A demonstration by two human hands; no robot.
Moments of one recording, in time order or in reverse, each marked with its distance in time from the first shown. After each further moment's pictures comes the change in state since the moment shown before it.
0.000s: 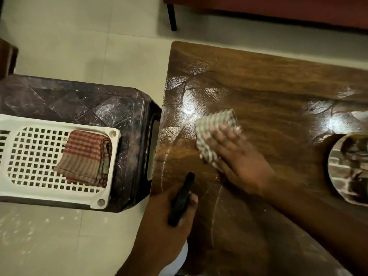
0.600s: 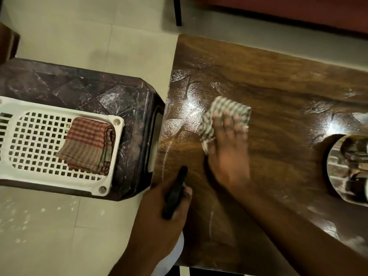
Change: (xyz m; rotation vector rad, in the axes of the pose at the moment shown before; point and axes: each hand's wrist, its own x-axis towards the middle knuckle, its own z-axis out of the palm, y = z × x) left_hand -0.011 -0.001 -0.006 -0.073 0.069 -0.028; right_hand 0.029 -0.059 0.017 0.093 0.227 0.475
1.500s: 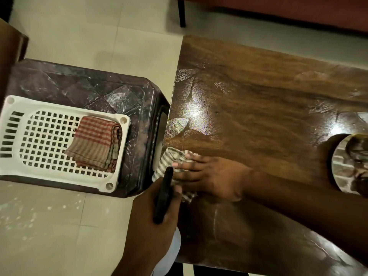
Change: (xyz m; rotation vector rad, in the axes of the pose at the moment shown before) left_hand -0.008 -0.003 -0.017 0.117 0.117 0.107; right_hand 0.002 -0.004 -0.014 -0.221 -0.471 -1.271
